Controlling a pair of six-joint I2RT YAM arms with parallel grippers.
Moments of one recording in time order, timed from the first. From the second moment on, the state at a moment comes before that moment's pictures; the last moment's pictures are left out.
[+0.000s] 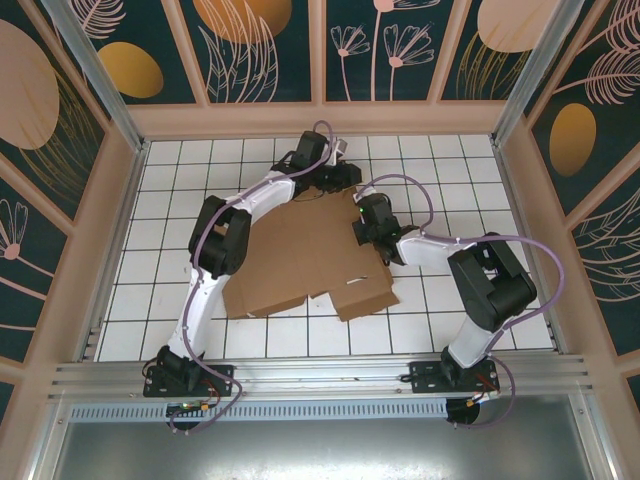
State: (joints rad) left arm -0.54 2.41 1.98 -0.17 0.65 -0.74; right arm 0.58 1.69 0.87 0.07 0.29 0.04
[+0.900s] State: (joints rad) left arm -0.41 1.81 1.25 0.08 0.28 -0.60; right arm 0.49 1.69 0.87 0.05 0.17 0.05
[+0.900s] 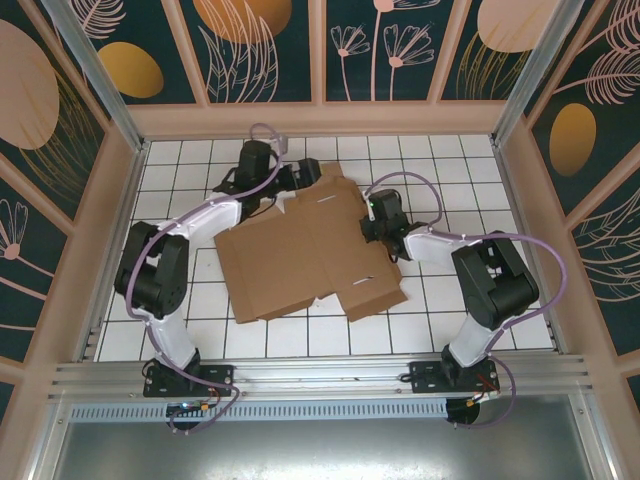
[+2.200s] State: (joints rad) left arm -0.36 1.70 1.02 0.11 0.17 -0.56; right arm 0.46 1.70 0.90 -0.12 0.25 0.00
